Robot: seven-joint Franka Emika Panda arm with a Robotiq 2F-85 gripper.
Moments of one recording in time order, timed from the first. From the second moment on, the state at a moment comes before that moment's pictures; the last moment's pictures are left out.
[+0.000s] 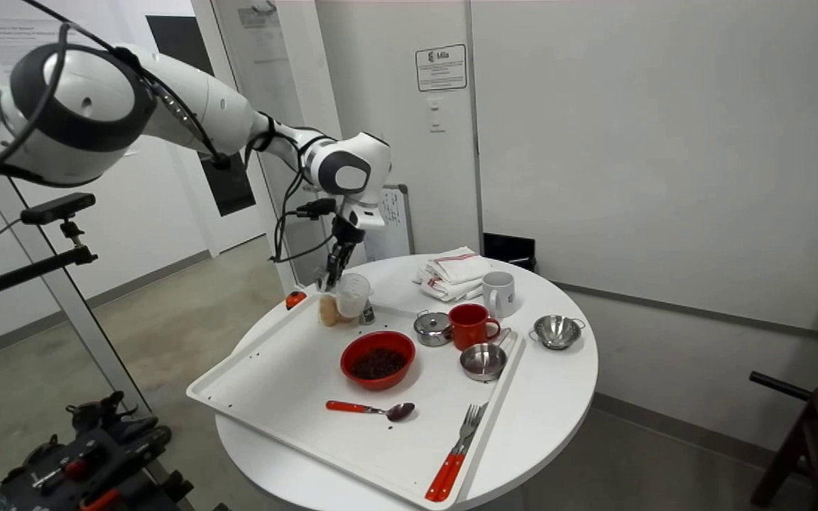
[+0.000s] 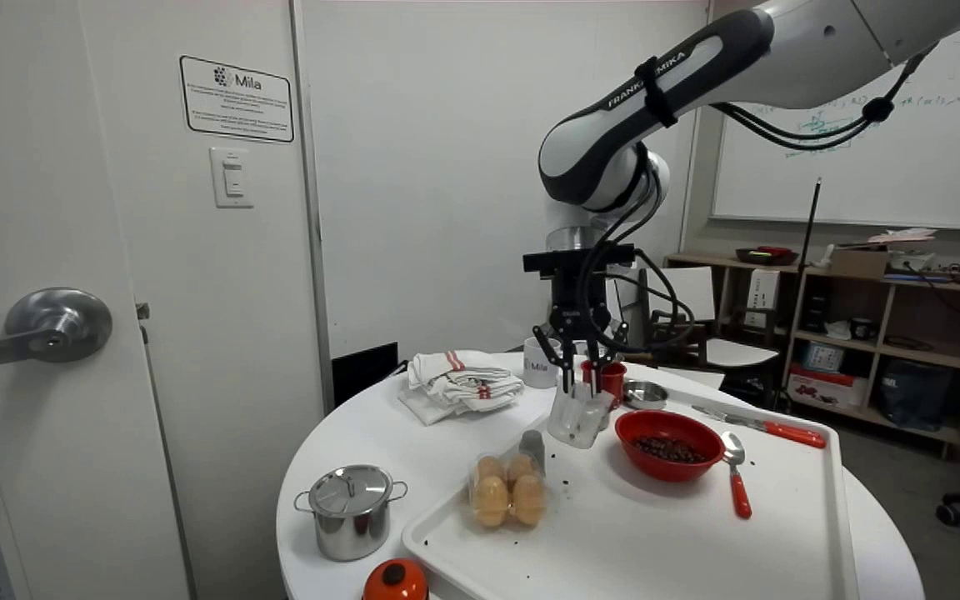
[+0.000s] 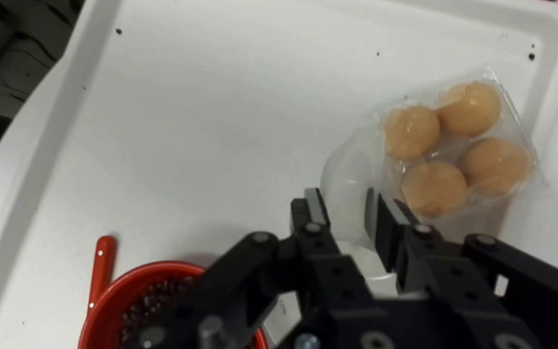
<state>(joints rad) 0.31 0.96 -0.40 -1.24 0.66 1.78 0.95</state>
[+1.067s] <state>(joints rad) 0.34 0.61 -0.23 -1.87 0.29 2.02 1.07</state>
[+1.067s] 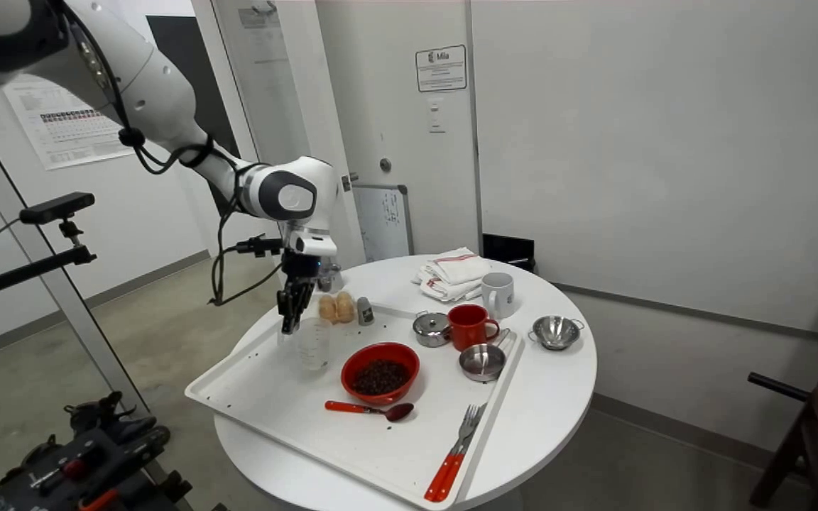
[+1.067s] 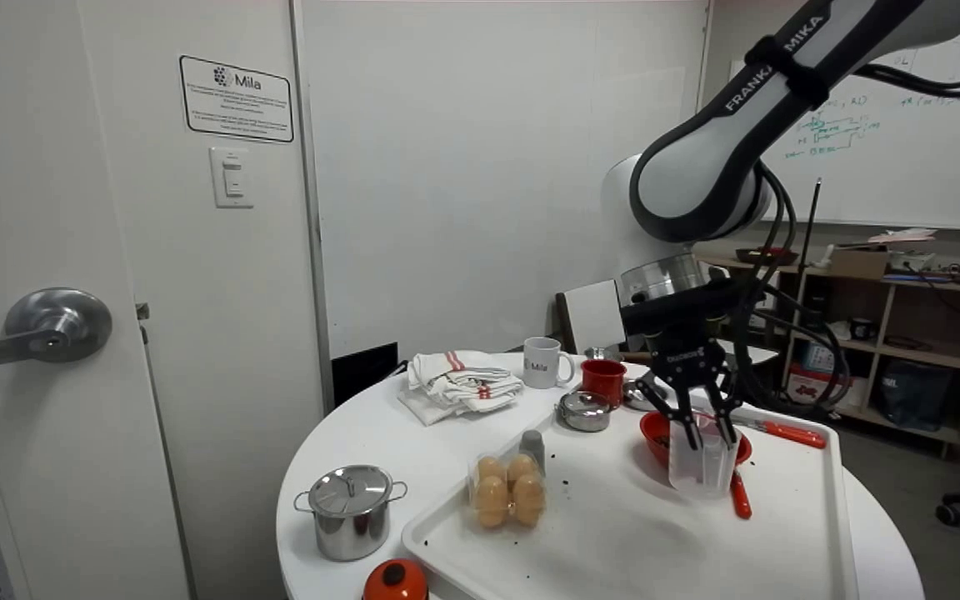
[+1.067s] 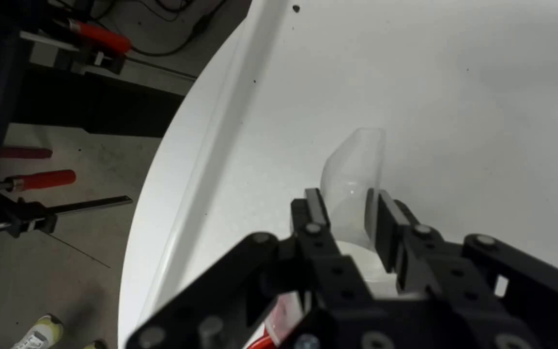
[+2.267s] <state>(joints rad) 0.17 0.64 -0.03 -1.89 0.30 2.13 1.10</state>
